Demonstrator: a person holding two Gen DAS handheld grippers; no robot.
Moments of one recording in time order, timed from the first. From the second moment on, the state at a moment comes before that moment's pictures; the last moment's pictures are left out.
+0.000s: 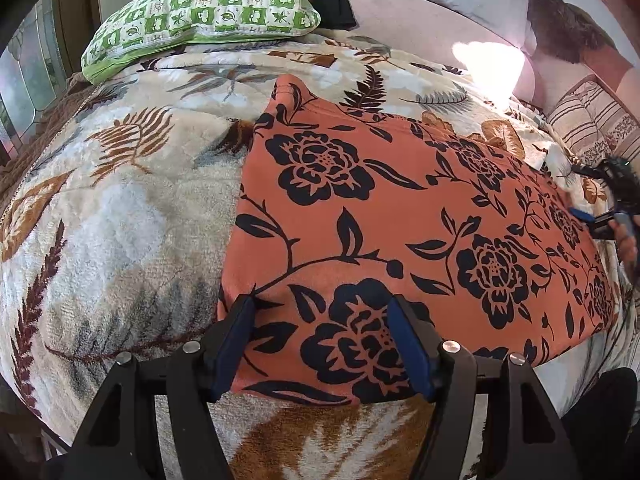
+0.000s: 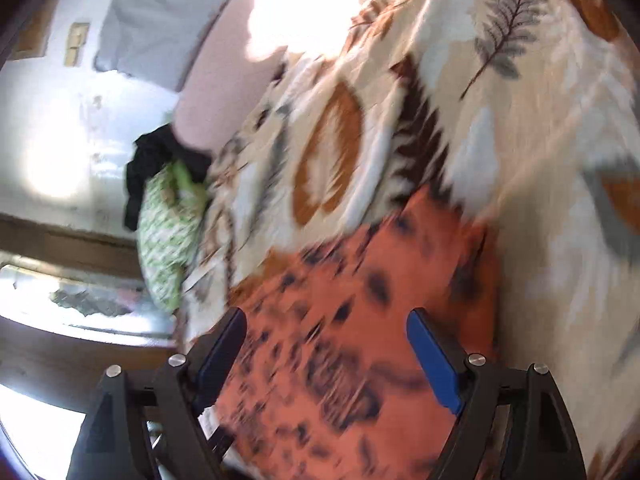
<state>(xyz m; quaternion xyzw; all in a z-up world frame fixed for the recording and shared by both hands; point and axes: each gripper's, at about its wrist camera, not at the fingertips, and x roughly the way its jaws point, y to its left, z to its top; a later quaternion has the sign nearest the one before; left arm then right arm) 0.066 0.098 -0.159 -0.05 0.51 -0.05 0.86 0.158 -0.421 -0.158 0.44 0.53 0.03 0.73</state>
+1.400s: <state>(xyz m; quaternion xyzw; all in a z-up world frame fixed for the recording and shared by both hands) 0.030 0.052 -0.119 -0.01 0.50 -0.02 0.87 -0.072 -0.325 -0.101 0.39 0.50 0.03 0.77</state>
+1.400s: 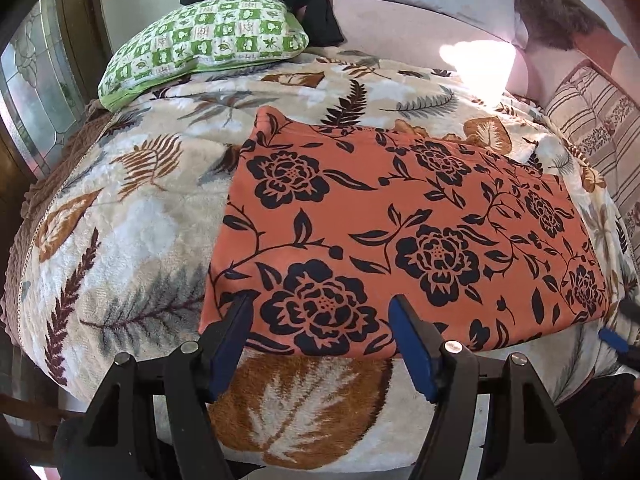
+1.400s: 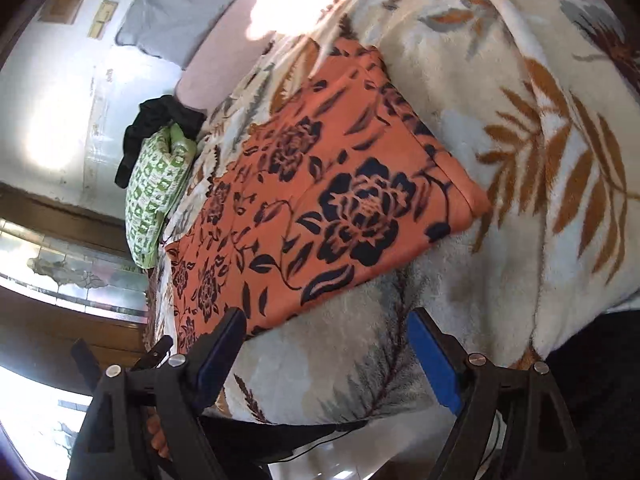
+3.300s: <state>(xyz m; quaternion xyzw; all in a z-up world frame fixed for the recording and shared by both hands) 0.040 0.084 -0.129 -0.06 0.47 -0.04 0.88 0.002 -0.351 -0.132 0.40 0.52 0.00 0.75</state>
